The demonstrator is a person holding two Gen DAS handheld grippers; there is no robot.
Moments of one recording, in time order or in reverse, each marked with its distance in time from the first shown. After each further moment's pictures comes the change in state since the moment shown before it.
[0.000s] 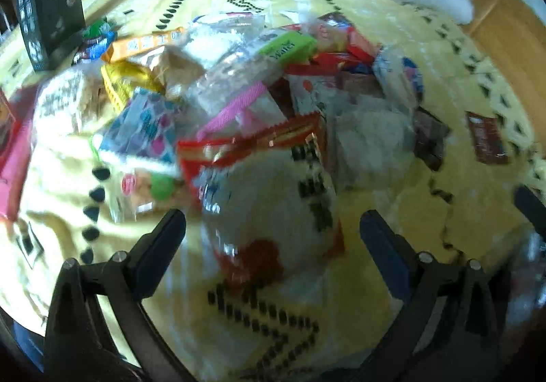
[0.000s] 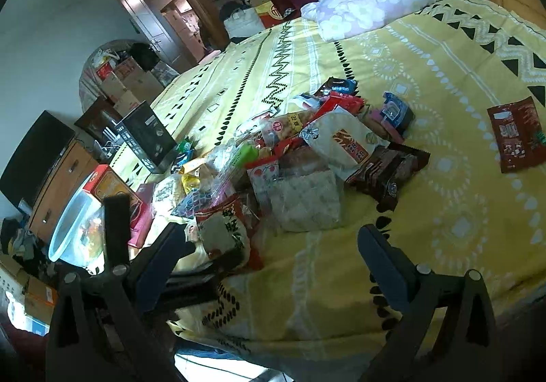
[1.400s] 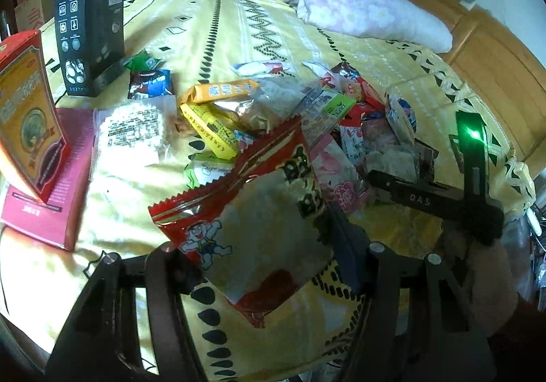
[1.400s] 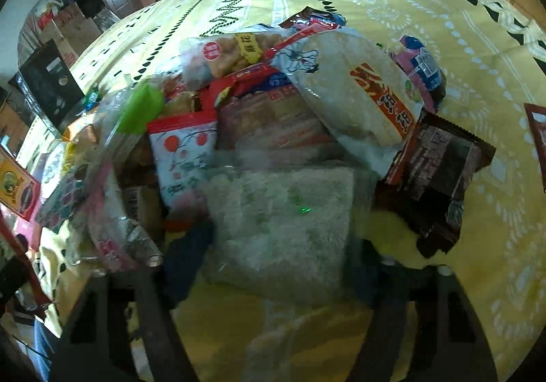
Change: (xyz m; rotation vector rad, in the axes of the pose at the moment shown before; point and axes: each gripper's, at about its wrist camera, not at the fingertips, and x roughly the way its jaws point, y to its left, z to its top) left arm -0.032 0.103 0.031 0.017 -0.139 -0.137; right arm 0.159 -0.010 0.001 -0.060 0.186 -0.281
